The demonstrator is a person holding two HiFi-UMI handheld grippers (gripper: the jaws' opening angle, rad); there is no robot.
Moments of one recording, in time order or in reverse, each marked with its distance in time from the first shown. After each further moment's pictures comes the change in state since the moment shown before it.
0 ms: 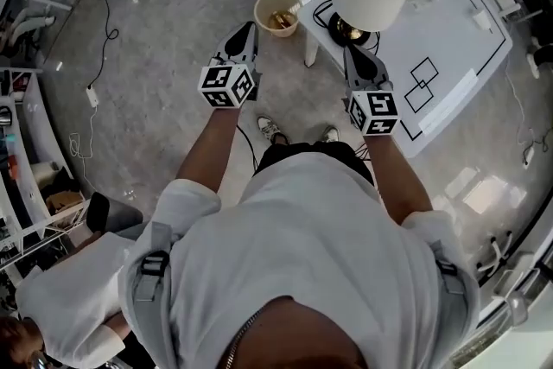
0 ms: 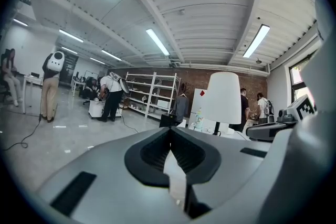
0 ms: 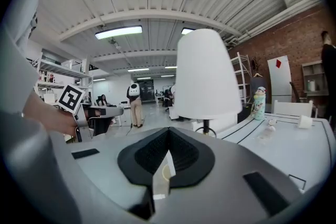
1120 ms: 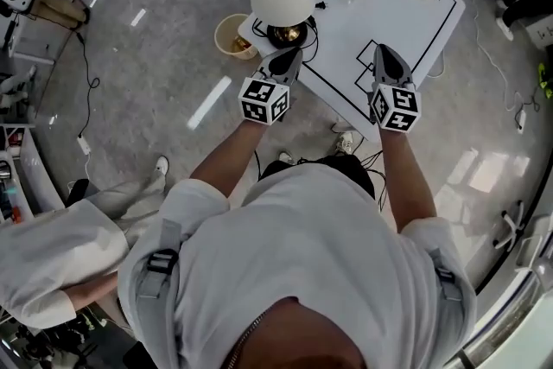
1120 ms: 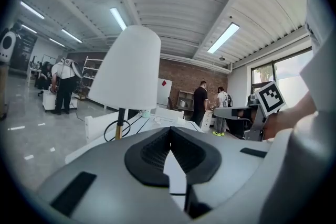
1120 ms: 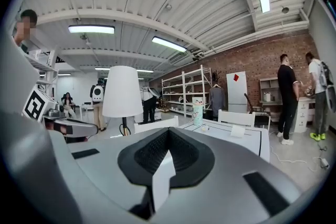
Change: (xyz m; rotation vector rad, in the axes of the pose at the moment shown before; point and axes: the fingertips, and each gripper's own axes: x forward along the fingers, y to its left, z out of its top) left arm 0.060 -0.269 -0.063 0.068 0.116 -0.406; right arm -0.161 -0.199 -0.001 0.032 -0.046 -0.385
